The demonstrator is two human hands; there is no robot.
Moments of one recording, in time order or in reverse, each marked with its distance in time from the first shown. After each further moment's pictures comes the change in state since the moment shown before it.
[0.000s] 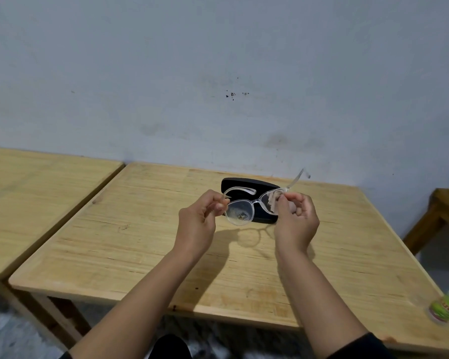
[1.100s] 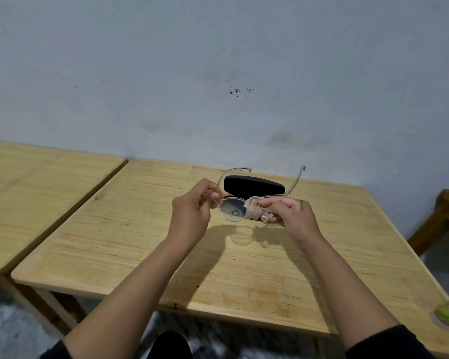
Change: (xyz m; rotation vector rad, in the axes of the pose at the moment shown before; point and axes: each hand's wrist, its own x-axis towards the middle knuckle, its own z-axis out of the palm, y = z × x) left_hand 0.014 0.000 -0.011 0.068 0.041 0.057; right_hand 0.025 -0.012 -0.014 -0.270 -0.666 0.192
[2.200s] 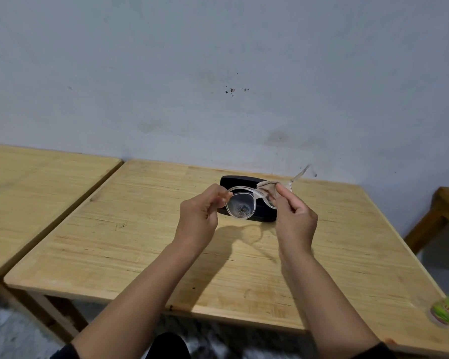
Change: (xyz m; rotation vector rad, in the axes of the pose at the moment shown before) left_hand -0.003 -0.002 0.018 0.066 -0.015 0.215; right_hand -0.007 0.010 0.020 0.134 0.510 -0.043
